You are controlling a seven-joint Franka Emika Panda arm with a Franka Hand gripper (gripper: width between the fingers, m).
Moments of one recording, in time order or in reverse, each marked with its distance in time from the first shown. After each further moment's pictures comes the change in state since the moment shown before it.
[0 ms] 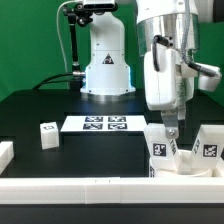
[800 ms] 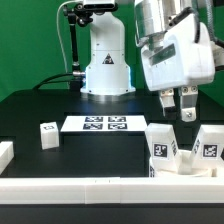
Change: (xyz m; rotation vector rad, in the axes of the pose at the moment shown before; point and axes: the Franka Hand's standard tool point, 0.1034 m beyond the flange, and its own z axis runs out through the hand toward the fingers) arm -0.006 -0.011 -0.024 0.025 -0.025 -0.525
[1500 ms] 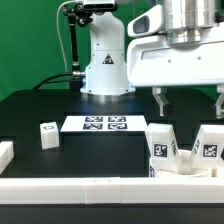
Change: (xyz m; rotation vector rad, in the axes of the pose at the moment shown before) arm -0.024 -0.009 -0.005 -0.096 0.041 -0.841
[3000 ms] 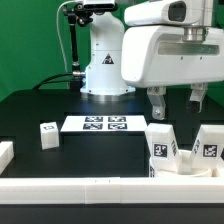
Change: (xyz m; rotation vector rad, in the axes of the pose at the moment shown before) arm 0.014 0.023 0.001 -0.059 -0.088 -1.382
